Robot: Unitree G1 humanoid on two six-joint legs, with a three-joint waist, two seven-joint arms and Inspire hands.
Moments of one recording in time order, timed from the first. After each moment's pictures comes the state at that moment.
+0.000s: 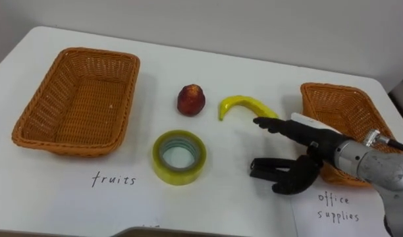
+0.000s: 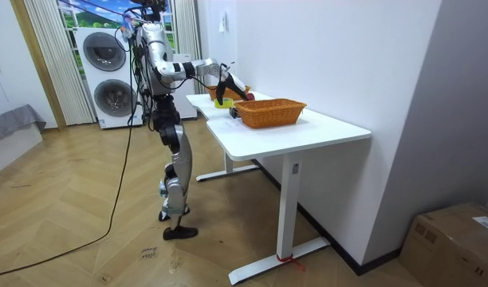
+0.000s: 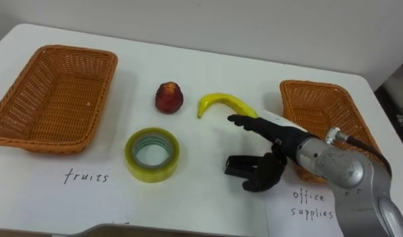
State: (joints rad) left arm 0.19 0.30 0.10 1.13 0.05 0.10 0.00; right arm -0.01 -0.50 0.02 -0.17 -0.48 0.22 0.78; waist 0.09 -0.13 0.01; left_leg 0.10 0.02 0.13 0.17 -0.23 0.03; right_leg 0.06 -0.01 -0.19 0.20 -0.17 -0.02
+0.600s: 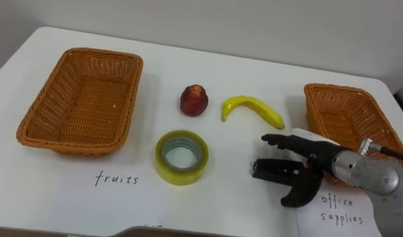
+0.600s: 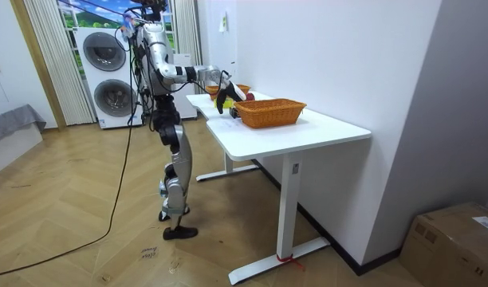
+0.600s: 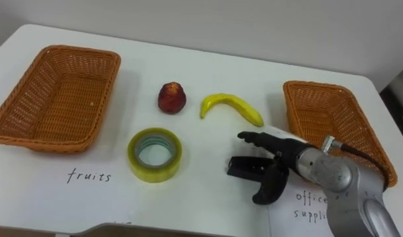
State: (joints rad) left arm 0.14 0.29 0.10 1.12 0.05 0.11 0.04; right arm -0.01 -0.46 0.06 -0.07 -0.62 0.24 0.75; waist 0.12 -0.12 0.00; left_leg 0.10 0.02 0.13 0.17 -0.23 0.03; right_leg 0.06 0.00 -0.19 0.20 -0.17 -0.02
